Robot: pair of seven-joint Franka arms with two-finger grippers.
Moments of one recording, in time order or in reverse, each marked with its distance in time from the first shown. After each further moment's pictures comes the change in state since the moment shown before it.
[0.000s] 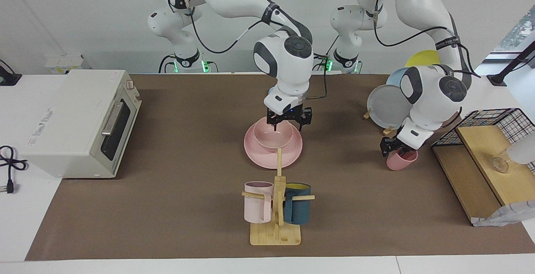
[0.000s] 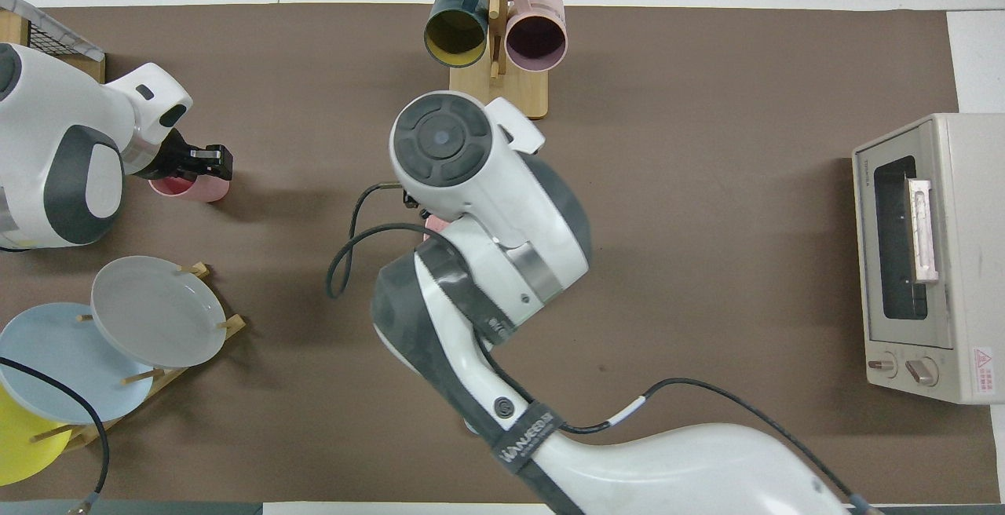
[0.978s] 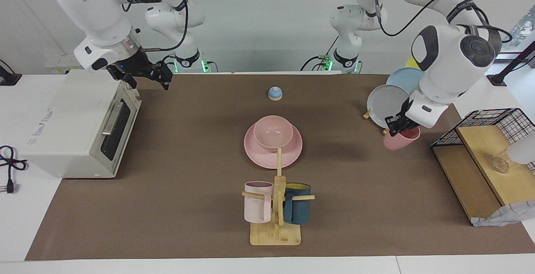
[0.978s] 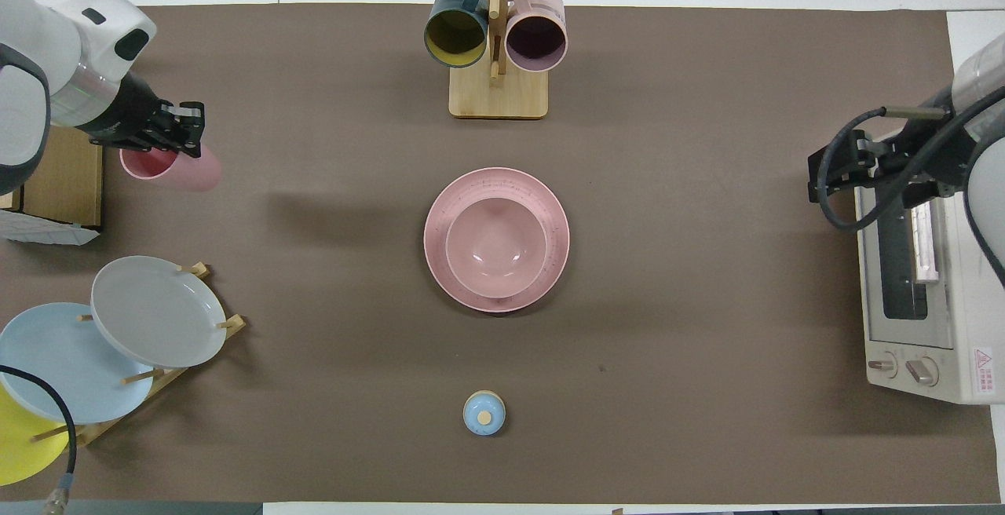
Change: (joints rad) left arm -0.116 -0.019 -0.018 0.425 -0.026 -0.538 -0.300; right arm -0.517 -0.417 -0.007 -0.208 0.001 -0.471 -0.453
